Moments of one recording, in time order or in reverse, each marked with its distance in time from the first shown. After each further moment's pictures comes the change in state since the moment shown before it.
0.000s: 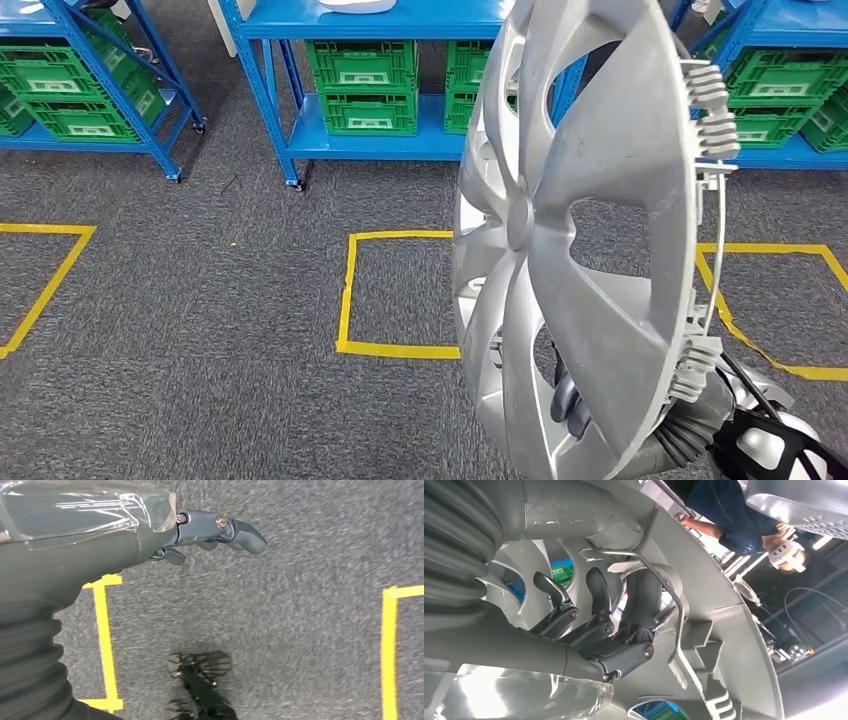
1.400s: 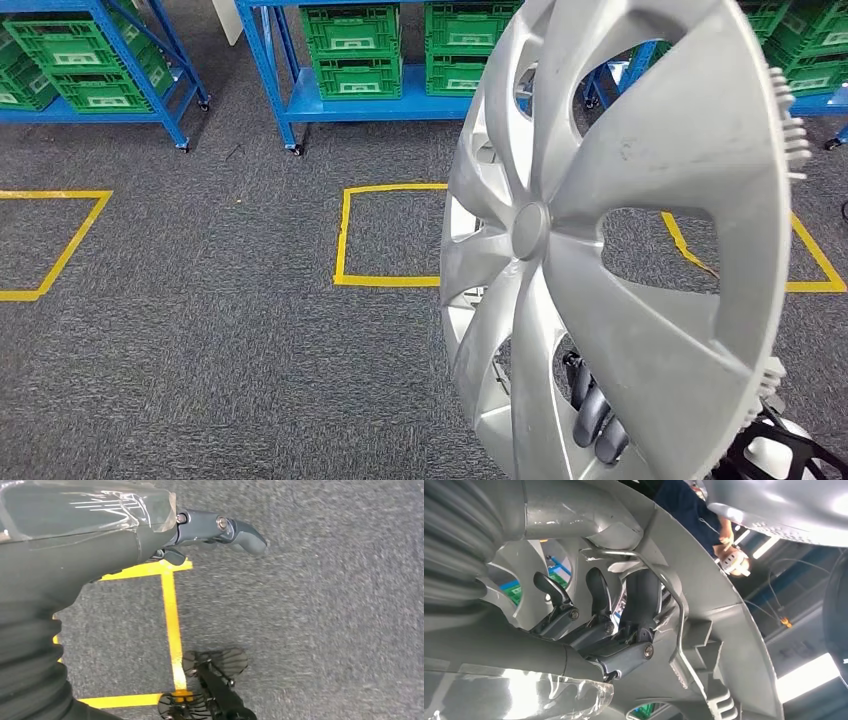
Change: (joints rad) left arm -0.019 0.005 0.036 0.000 -0.053 0.003 -0.037; right arm 0.041 0.083 -0.045 -0.007 -0.047 0.078 -0.049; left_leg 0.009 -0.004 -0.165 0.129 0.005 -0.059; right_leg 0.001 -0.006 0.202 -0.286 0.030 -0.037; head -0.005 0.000
